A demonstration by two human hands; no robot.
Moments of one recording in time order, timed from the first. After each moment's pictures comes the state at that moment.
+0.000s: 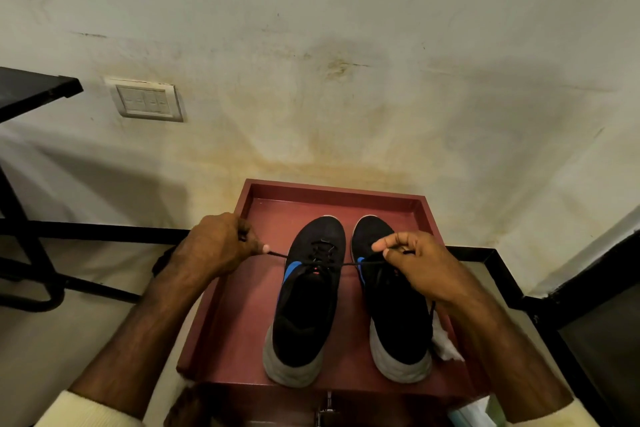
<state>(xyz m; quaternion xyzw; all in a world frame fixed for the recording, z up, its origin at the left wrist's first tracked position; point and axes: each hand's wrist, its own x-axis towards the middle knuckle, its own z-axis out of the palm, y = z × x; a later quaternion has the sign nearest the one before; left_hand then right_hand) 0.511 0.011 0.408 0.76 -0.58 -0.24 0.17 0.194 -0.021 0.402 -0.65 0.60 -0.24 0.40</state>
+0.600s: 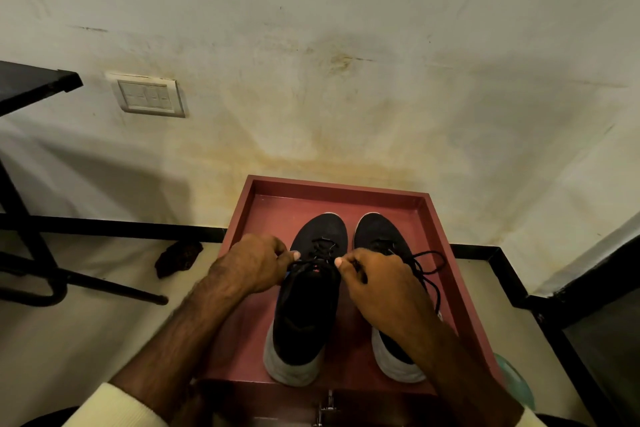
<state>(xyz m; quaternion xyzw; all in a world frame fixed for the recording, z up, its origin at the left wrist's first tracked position) 0.472 0.008 0.380 0.74 -0.61 -0.28 0.10 0.247 0.015 0.376 -0.78 0.58 -0.19 0.15</state>
